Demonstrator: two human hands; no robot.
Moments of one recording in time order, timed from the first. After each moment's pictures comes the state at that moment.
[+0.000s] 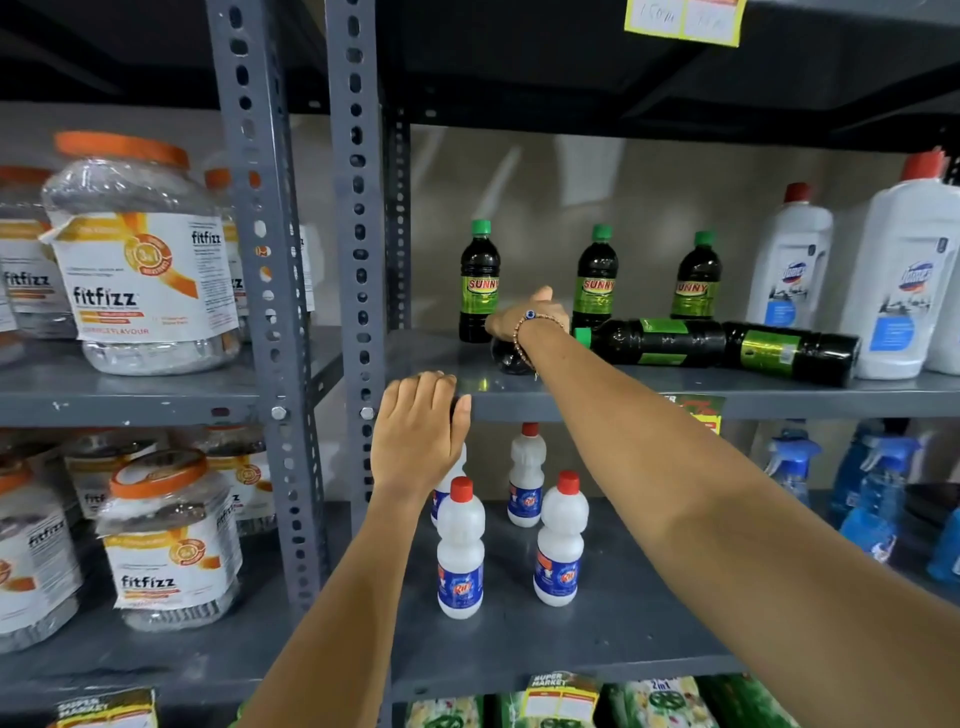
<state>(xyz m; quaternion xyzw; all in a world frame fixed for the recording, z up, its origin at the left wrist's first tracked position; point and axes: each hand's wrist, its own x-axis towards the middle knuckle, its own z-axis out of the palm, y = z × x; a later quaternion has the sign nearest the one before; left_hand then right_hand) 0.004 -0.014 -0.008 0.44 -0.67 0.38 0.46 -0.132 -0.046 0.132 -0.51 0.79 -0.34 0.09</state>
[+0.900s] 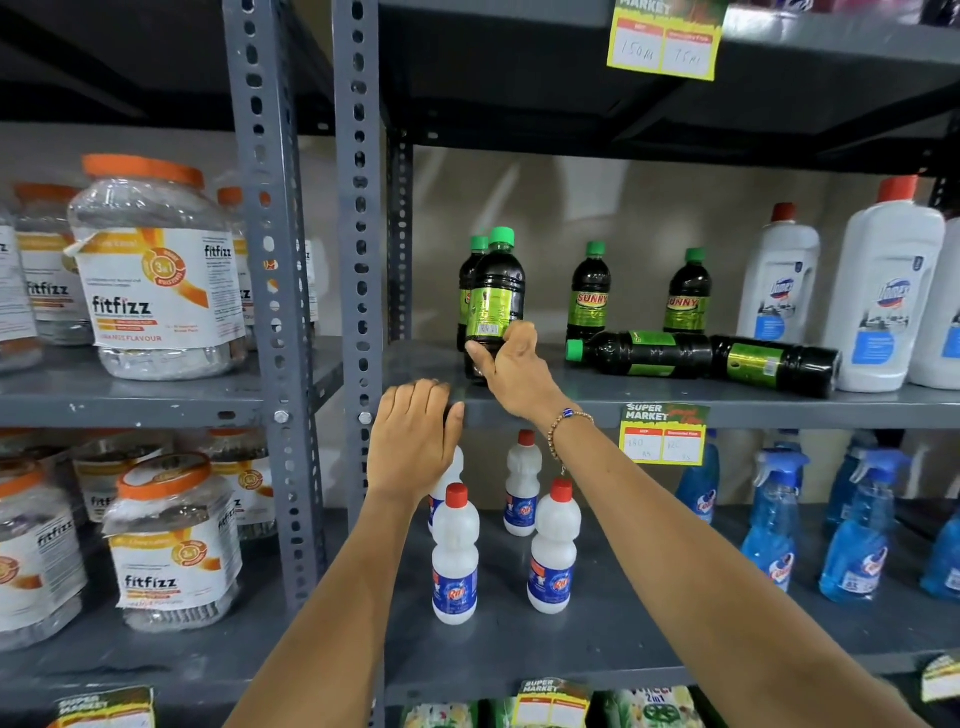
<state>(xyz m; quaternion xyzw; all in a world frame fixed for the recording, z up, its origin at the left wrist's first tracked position) 0.006 -0.009 -0.004 0.44 -0.69 0.35 0.46 -0.138 0.000 0.078 -0.70 0.59 -0.41 0.02</state>
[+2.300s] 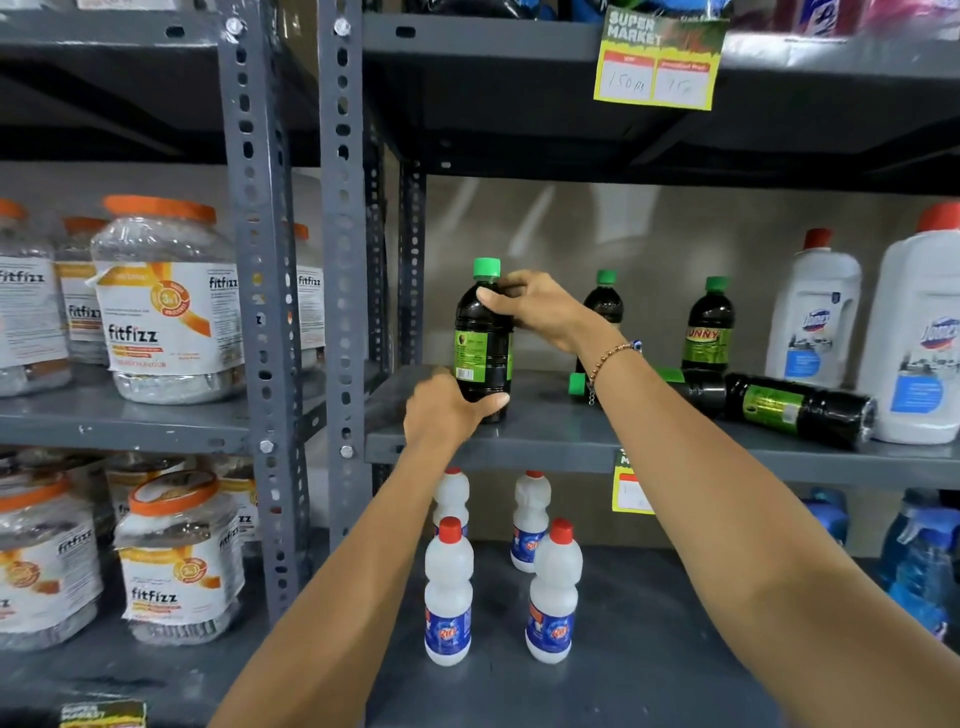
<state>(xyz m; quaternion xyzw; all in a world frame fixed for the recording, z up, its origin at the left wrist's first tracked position) -0.052 -0.017 0.079 0.61 -0.65 -0.08 0.44 -0.184 -0.043 0.188 -0.71 0.42 -0.47 0.30</state>
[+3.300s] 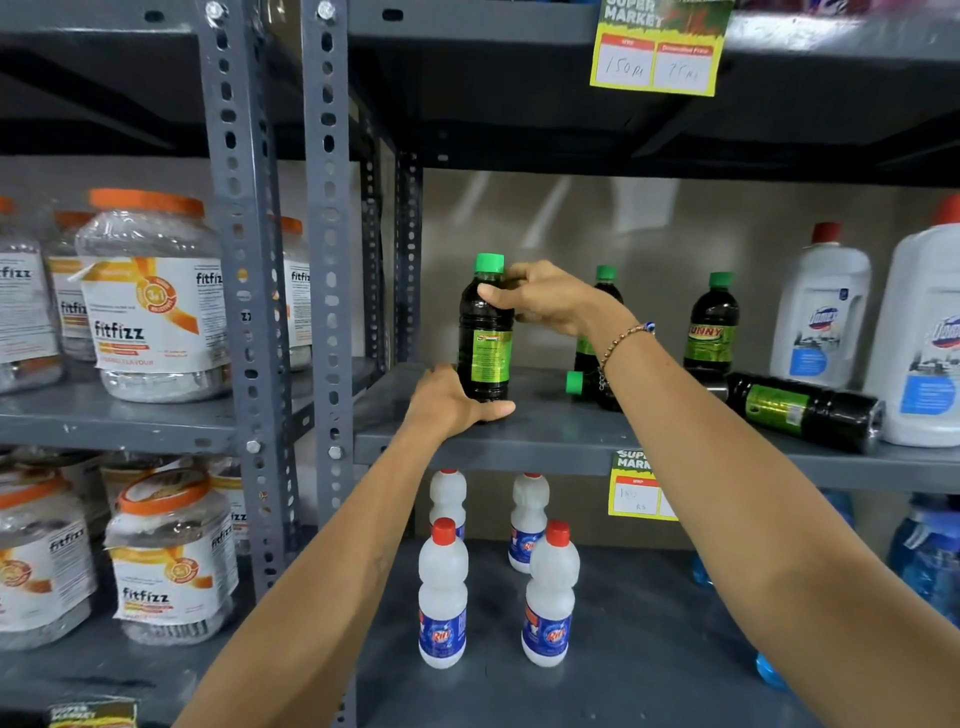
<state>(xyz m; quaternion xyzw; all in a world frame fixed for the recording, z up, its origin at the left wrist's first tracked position) -0.054 -0.031 0.089 0.57 -0.69 -0.16 0.41 -0.198 -0.040 0.203 -0.74 0.44 -0.40 0.30</state>
